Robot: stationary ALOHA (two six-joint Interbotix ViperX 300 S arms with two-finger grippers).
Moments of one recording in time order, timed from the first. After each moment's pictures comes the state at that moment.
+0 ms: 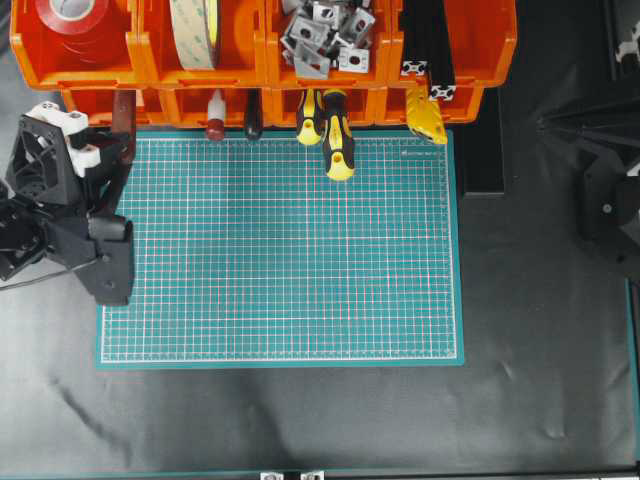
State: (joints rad) left arm -0.45 -0.34 0.79 1.01 1.12 -0.62; right arm -0.01 -1.15 1.11 0.03 0.07 0.06
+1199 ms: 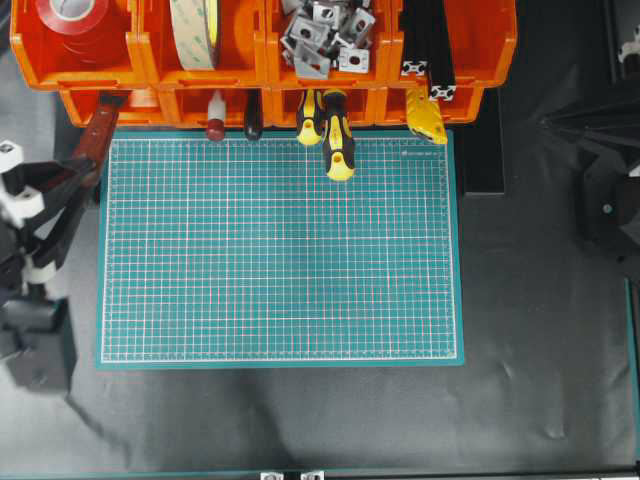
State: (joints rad) left arm -0.72 -0.36 0.43 1.00 1.52 -0.39; right arm -0.01 -1.17 1.12 0.03 0.07 0.05
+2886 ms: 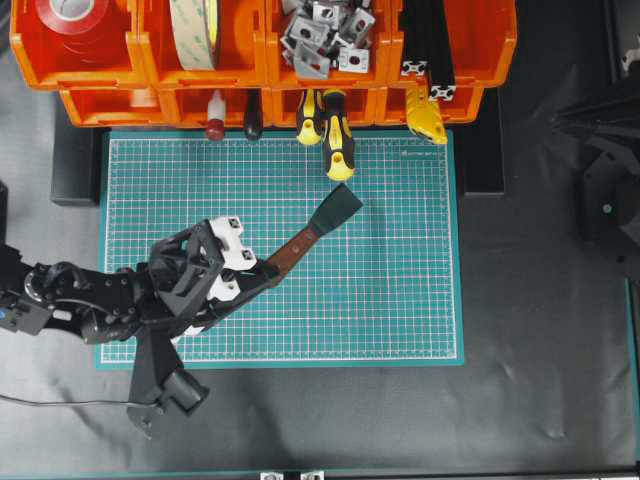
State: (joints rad) left arm -0.42 -0.10 0.49 1.00 0.53 -0.04; right arm -0.01 -1.19 1.12 0.05 0.09 0.18
